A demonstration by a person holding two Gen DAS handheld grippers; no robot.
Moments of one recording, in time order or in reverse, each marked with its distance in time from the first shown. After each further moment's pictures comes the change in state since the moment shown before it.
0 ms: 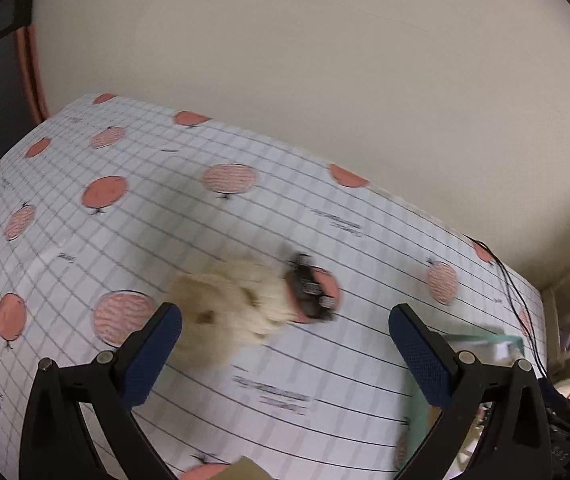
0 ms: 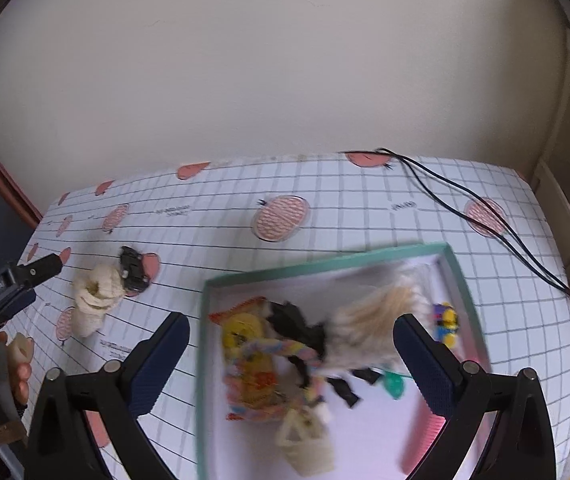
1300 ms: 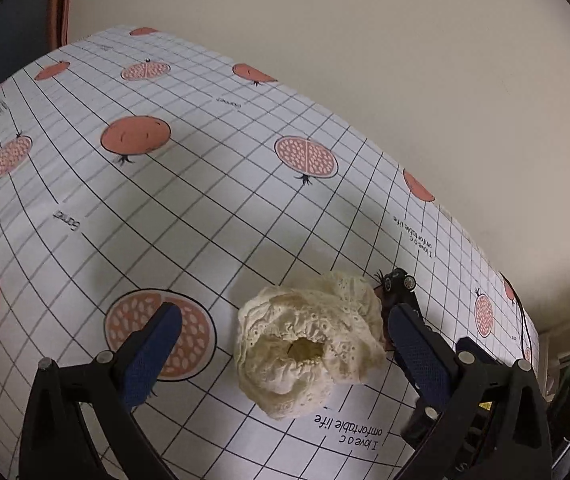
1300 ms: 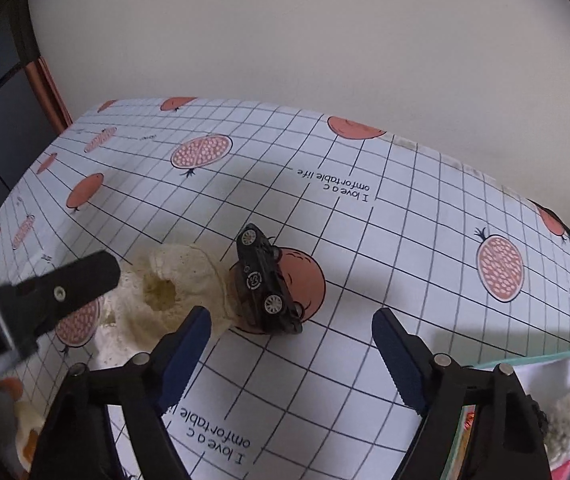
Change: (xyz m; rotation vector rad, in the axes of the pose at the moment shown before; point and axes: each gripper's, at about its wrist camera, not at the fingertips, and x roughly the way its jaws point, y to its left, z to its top) left arm 0.060 0.079 0.006 -0.189 0.077 -0.061; right arm 0.126 0.182 0.011 -0.312 0.115 0.044
